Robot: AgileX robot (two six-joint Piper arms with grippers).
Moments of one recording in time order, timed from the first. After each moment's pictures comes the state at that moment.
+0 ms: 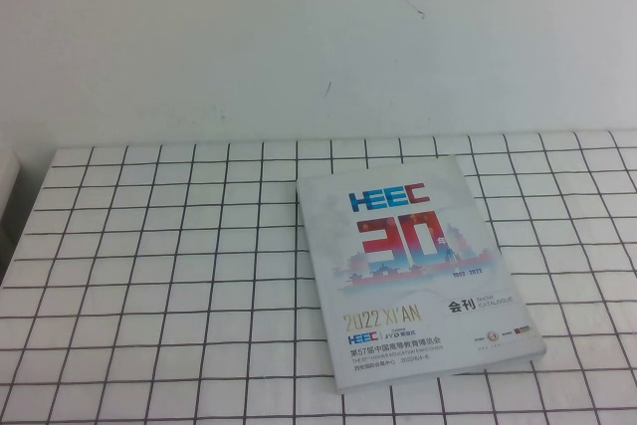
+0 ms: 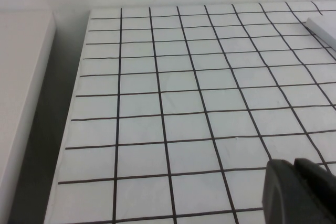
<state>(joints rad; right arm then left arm) -0.08 -0.01 0.03 0.12 0.27 -0.33 -0.08 -0.01 0.01 -0.06 0.38 -0.04</state>
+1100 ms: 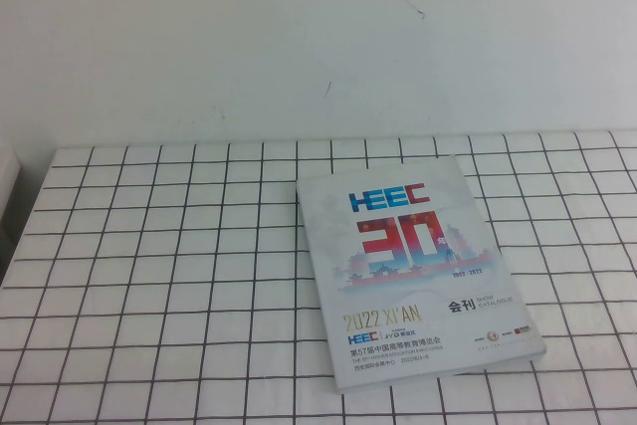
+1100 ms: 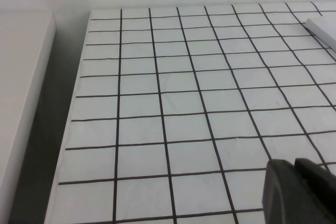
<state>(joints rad) -0.14 -0.01 0.02 -0.02 0.42 -0.09 -0.08 -0.01 0.01 -0.06 0.38 -0.04</state>
